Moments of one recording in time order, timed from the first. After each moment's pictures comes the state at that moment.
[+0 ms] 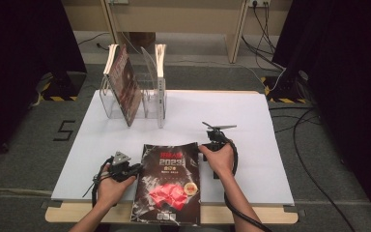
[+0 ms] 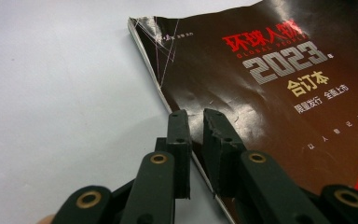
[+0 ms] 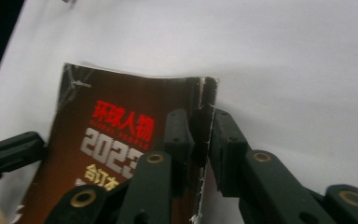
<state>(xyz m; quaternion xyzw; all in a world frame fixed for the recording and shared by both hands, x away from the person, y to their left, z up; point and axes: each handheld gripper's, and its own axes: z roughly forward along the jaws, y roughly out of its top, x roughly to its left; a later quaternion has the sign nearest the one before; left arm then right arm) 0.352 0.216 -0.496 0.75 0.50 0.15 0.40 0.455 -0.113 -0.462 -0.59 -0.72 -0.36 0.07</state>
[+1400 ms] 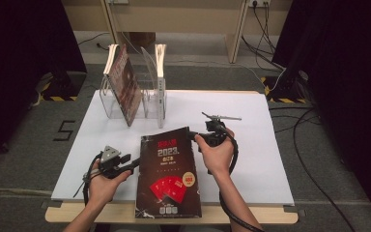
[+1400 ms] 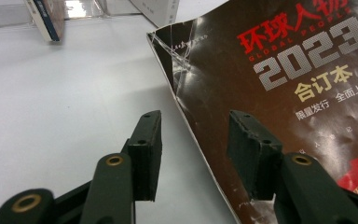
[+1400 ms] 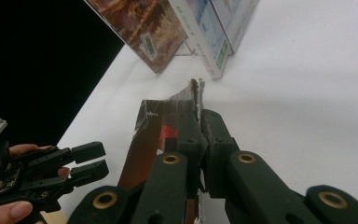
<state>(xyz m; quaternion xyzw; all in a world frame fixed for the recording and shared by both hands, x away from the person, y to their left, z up) 0.349 0.232 -0.464 0.72 0.50 0.19 0.44 0.421 -0.095 -0.382 -0.52 -0.70 -0.48 0.00</state>
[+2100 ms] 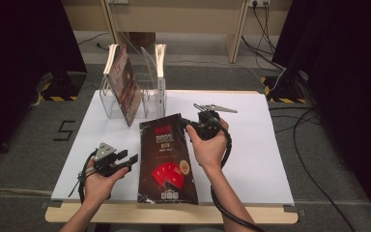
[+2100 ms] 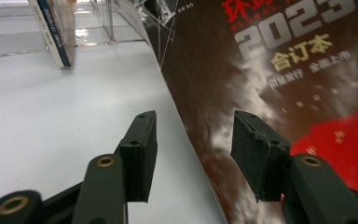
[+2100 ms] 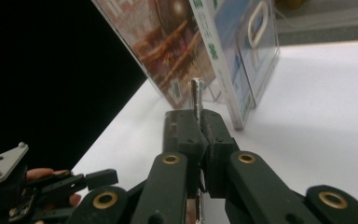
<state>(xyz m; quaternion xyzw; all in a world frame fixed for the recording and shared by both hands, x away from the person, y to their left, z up) 0.345 0.236 -0.445 0.70 0.50 0.20 0.46 0.416 -0.069 -0.341 -0.48 -0.69 -0.53 -0.06</state>
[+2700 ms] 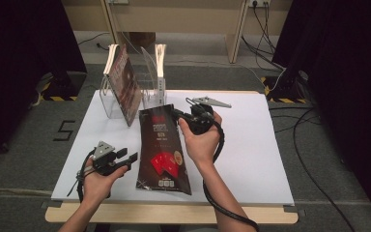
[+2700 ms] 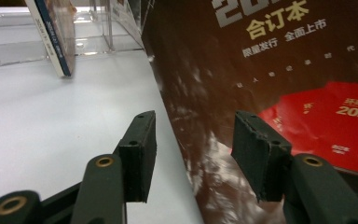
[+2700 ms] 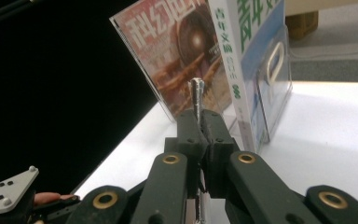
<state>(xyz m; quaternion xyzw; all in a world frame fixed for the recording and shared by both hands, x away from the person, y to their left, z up) 0.345 0.236 -0.438 0.70 0.50 0.20 0.47 0.417 -0.049 -0.321 -0.46 -0.68 -0.57 -0.09</state>
